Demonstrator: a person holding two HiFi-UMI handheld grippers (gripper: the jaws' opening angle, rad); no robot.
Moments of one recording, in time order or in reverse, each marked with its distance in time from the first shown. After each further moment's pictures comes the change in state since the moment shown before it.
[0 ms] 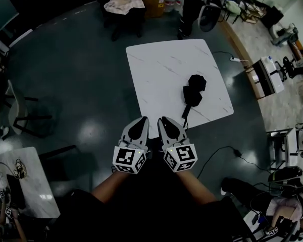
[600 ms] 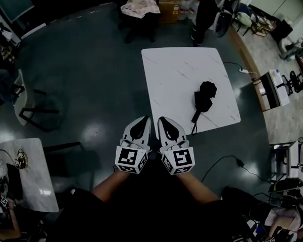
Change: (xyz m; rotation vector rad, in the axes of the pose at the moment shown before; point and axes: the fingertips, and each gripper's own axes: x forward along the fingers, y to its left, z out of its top) left arm -0.040 0.033 0.017 0.072 -0.062 0.077; right arm 0.013 0.068 0.015 -0.145 -0.077 0.069
